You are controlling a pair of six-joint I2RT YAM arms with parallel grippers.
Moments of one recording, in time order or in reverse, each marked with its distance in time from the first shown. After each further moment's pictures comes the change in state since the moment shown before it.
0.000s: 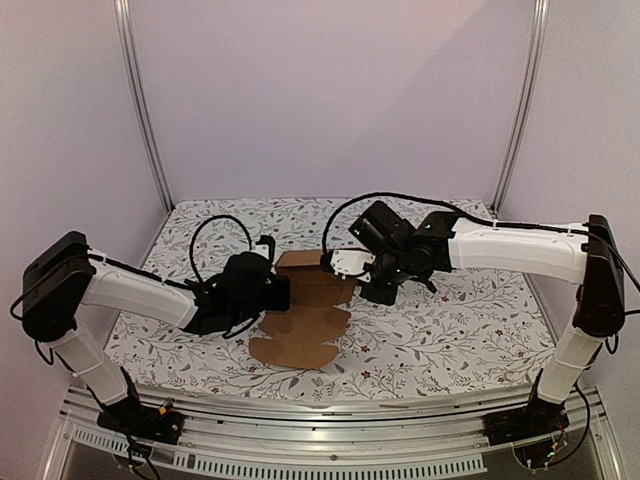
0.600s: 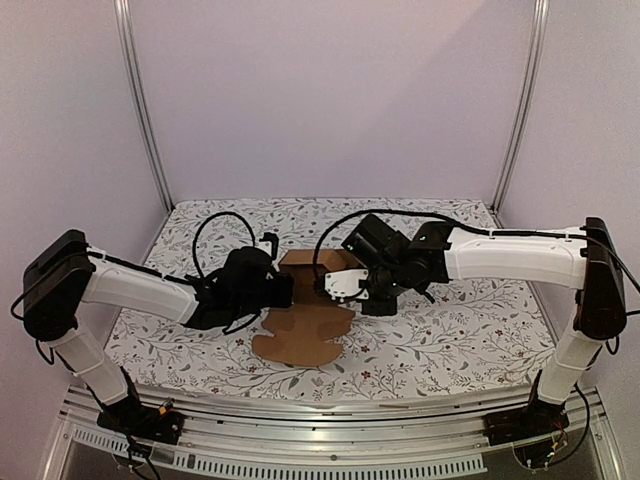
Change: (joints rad) left arm 0.017 0.005 0.033 -0.027 0.085 -0.004; right arm 0.057 0.000 -0.027 -0.006 0.010 -0.183
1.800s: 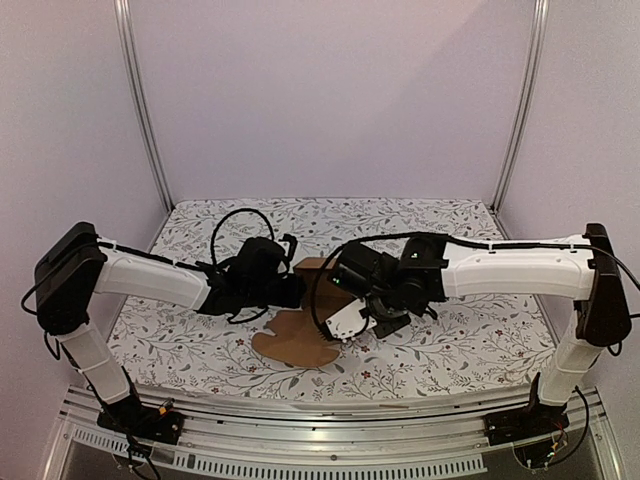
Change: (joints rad) left arm 0.021 0.076 0.137 -0.175 0.170 0.046; right arm 0.143 -0.003 0.037 -0.202 0.206 -0.313
